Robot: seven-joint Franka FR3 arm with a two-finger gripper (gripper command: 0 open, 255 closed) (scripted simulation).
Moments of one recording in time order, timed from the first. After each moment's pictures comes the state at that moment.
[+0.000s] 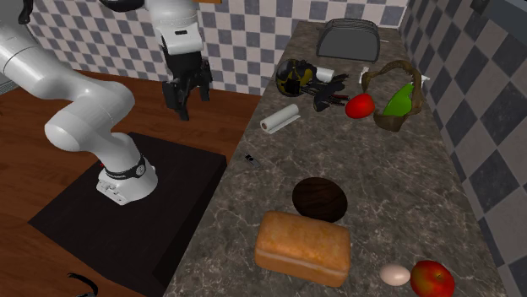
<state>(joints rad) 0.03 -0.80 0.11 -2.48 0.03 1.70 0.14</state>
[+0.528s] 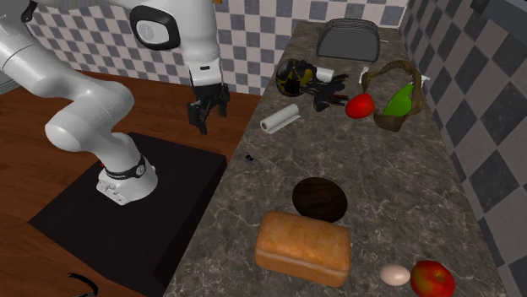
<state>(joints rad) 0.05 -0.73 0.25 -2.64 0.14 1.93 0.35</state>
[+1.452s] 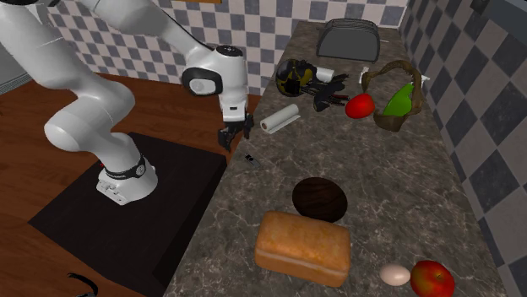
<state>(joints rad) 0.02 -0.27 0.53 -2.70 0.20 2.45 0.75</state>
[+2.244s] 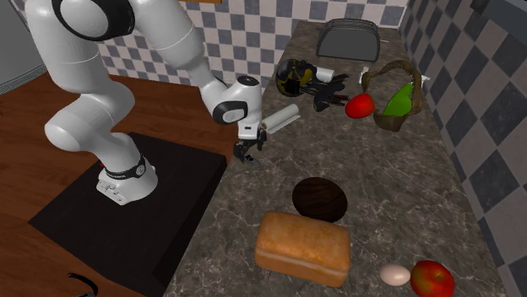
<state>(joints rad) 0.03 0.24 0.52 -2.56 -0.27 2.74 1.31</state>
